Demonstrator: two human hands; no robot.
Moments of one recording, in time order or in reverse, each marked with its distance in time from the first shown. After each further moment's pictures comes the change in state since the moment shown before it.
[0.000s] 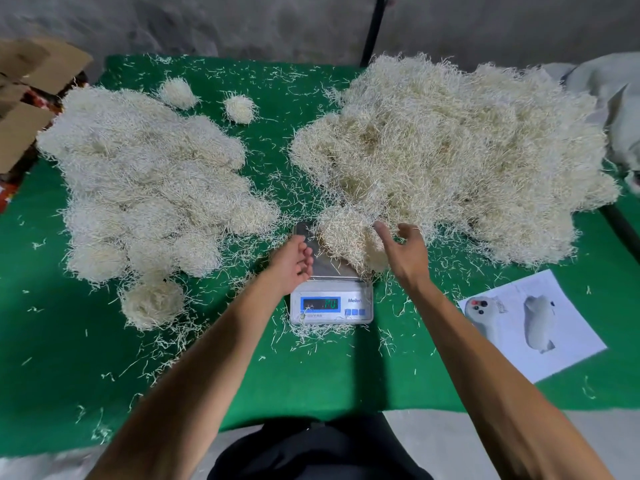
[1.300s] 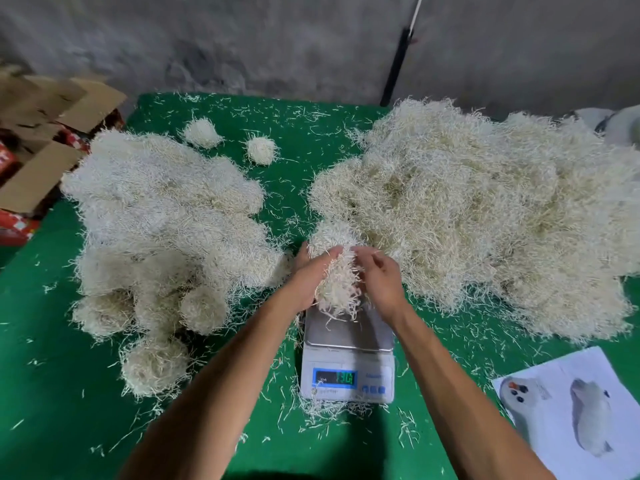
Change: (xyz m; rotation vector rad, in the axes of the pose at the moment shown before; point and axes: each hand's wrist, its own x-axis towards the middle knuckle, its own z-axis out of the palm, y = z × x) left_hand 0.049 0.080 0.033 0.359 0.029 0.249; right_hand 0.053 -0.071 0.072 0.383 -0.290 -0.041
